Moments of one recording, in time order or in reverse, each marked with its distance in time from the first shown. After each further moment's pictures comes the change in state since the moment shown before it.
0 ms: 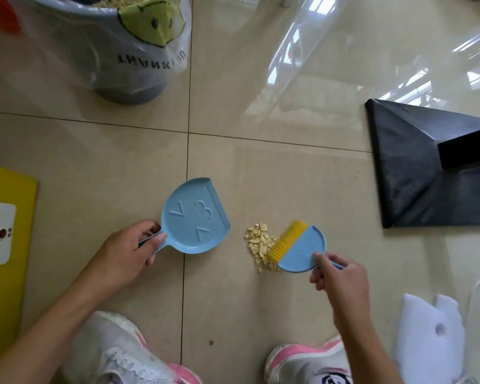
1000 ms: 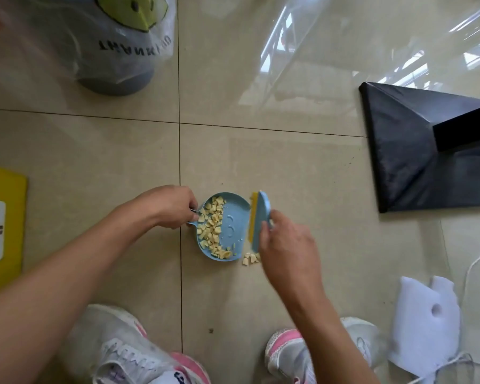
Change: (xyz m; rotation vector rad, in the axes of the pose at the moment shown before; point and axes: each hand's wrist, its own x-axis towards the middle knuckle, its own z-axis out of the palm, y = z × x) left_hand 0.079 0.083 0.016 0.652 -0.406 0.014; right_hand -0.045 -0.057 0.064 -0.772 -0.037 -0.612
